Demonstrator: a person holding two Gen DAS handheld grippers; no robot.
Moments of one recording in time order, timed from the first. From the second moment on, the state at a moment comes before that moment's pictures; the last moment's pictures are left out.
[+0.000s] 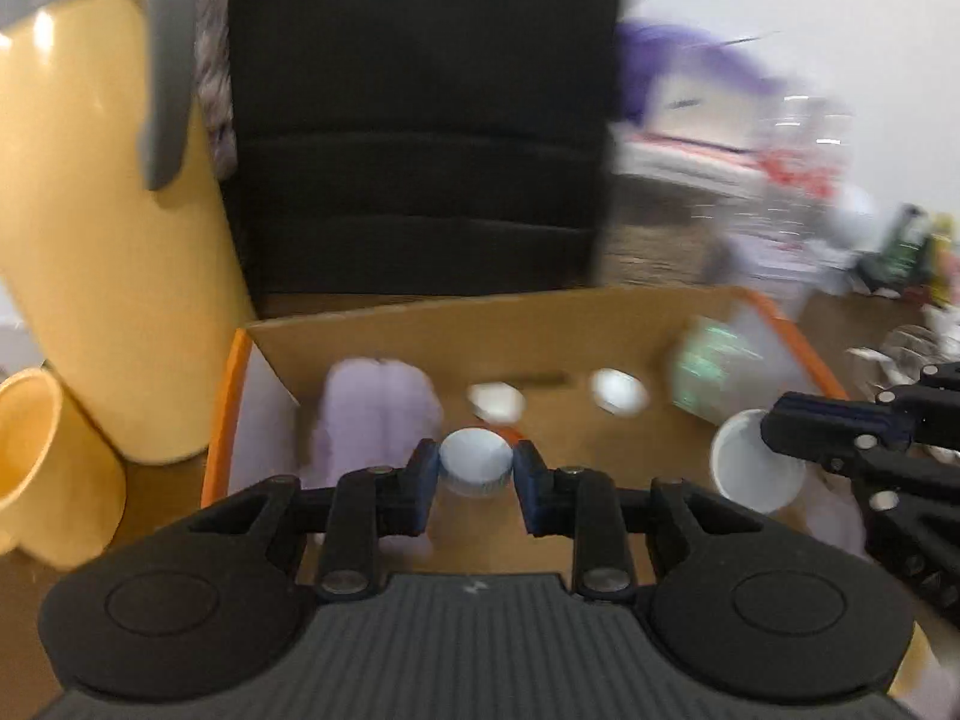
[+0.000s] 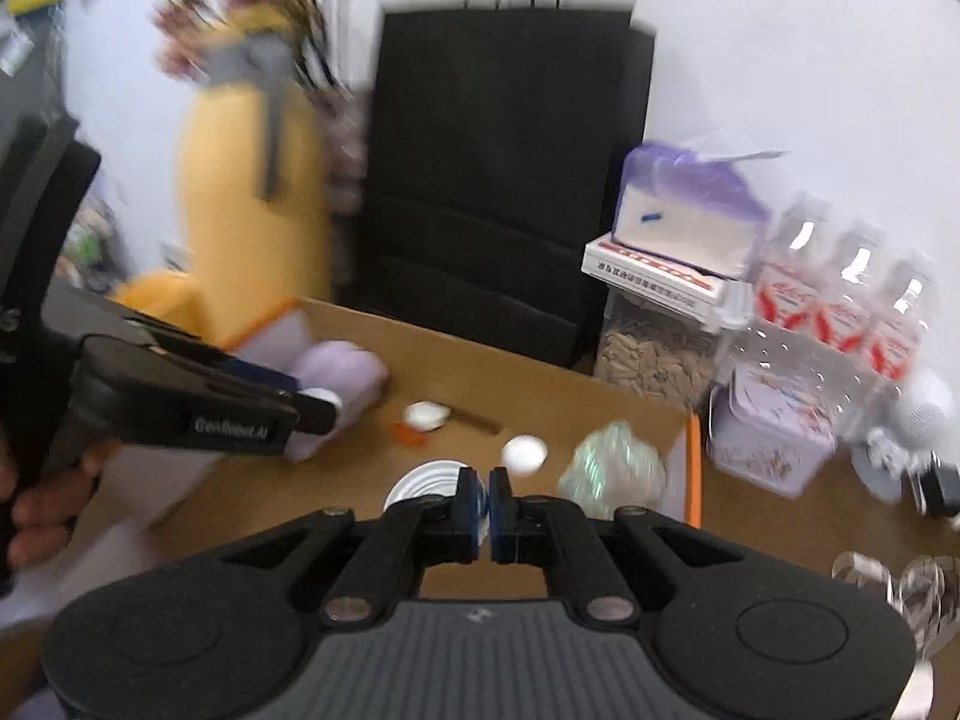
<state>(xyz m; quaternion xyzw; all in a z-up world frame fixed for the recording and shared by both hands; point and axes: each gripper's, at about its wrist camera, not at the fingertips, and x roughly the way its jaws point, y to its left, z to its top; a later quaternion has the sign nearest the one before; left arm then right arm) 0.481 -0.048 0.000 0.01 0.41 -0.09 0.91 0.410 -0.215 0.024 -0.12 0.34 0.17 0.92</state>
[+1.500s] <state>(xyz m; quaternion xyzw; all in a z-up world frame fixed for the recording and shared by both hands) 0.094 -0.002 0.019 -0.02 0.29 -0.17 0.94 0.074 -0.272 -0.019 -0.05 0.35 0.24 0.90</state>
